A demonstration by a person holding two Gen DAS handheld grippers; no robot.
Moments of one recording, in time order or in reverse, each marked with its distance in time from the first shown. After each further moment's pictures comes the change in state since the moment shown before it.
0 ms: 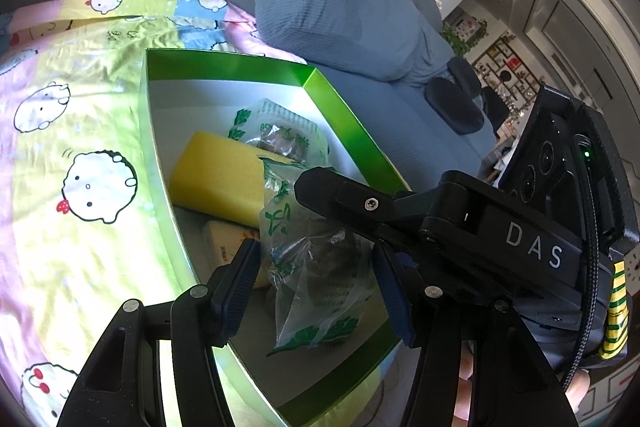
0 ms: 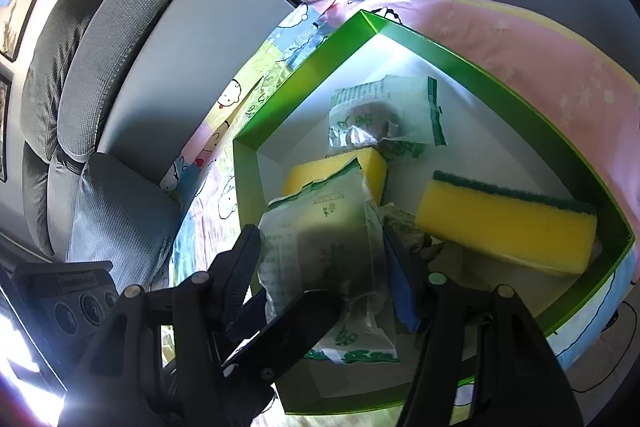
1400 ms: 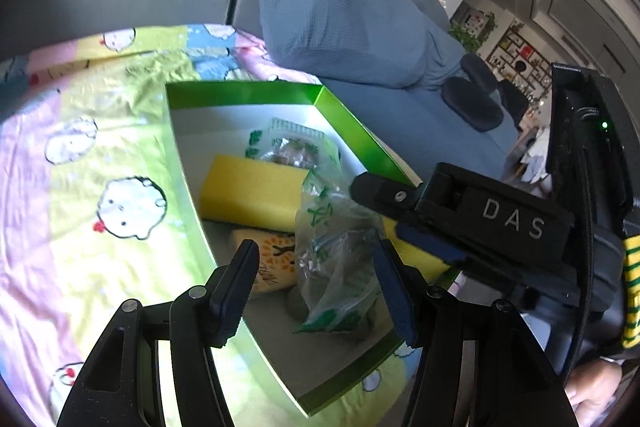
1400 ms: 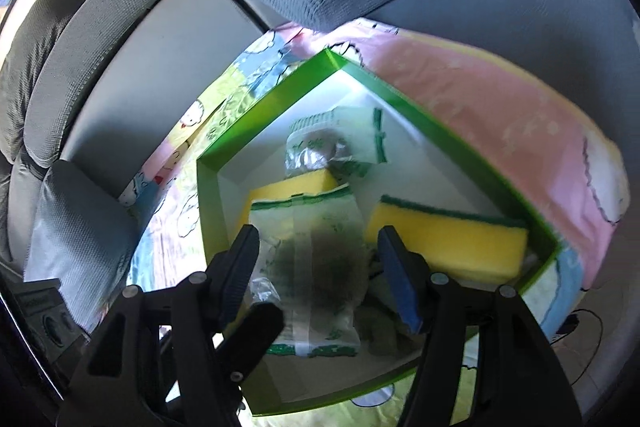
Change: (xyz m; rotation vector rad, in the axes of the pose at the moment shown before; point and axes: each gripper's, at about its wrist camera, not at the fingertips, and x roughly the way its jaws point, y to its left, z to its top) left arm -0.017 -0.018 -0.004 0.099 -0.068 0.135; right arm -0.027 0.007 -0.004 -0.040 -0.117 -0.201
